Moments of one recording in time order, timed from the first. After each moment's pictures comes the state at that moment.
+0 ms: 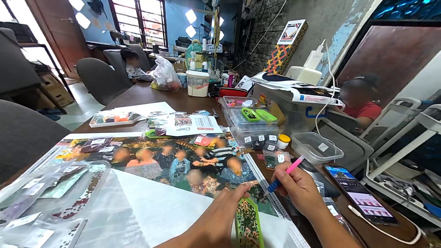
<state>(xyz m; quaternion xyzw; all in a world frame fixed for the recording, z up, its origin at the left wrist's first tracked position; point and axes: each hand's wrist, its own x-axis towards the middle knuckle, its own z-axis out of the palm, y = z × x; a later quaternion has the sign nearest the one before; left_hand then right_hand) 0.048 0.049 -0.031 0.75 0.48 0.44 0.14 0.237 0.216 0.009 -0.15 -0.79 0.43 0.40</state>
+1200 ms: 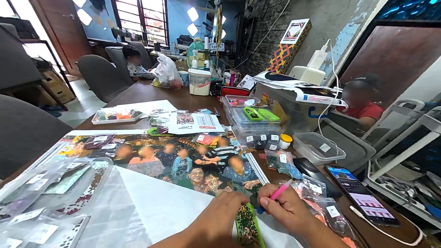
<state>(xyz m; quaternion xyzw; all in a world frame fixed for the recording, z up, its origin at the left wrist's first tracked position) 0.043 0.050 -0.028 0.75 0.54 0.35 0.18 0.227 0.205 -0.013 0.05 -0.88 0.36 0.31</state>
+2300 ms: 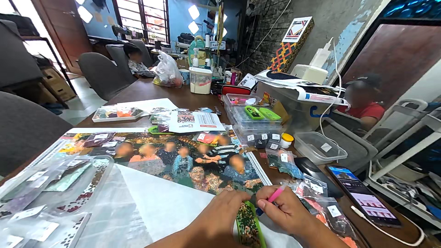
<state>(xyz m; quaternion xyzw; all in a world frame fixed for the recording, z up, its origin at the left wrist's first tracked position) 0.045 0.050 -0.027 0.74 0.55 0.35 0.18 0.224 0.205 -0.014 0.07 -0.89 0.32 0.30</state>
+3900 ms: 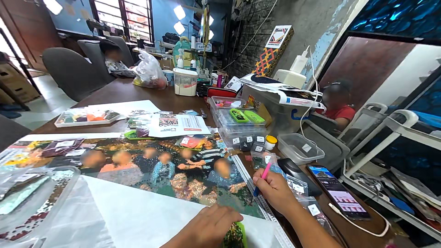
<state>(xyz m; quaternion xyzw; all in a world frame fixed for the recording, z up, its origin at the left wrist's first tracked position) 0.044 0.046 -0.034 0.81 0.47 0.33 0.15 0.232 0.231 -0.006 -0.24 -0.85 0.38 0.29</state>
